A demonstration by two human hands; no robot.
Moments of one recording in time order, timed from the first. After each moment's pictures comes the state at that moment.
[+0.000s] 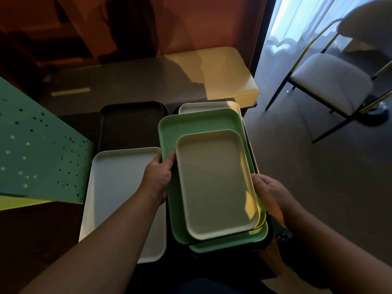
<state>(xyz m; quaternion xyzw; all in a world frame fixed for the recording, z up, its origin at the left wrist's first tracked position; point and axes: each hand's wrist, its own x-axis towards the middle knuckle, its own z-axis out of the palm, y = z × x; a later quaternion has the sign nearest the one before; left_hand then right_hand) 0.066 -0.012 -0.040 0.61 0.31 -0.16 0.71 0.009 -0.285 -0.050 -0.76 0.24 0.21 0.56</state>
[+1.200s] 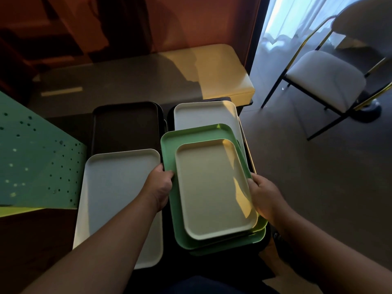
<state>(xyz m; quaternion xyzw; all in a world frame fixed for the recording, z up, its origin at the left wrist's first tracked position) 0.063 -0.018 -0.059 0.64 0.32 -0.23 0.66 0.014 -0.274 -0.065 -0.79 0.26 0.20 0.51</state>
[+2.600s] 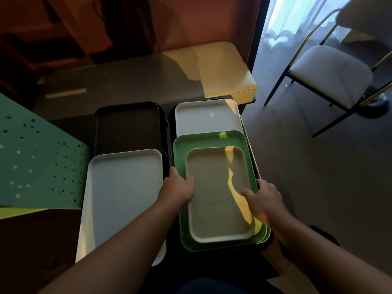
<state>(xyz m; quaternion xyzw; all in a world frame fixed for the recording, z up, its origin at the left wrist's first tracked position) 0.055 -0.043 -0.062 0.85 0.25 -0.32 0.35 0.005 -0.273 -0.085 -0.87 0.29 0.23 0.33</state>
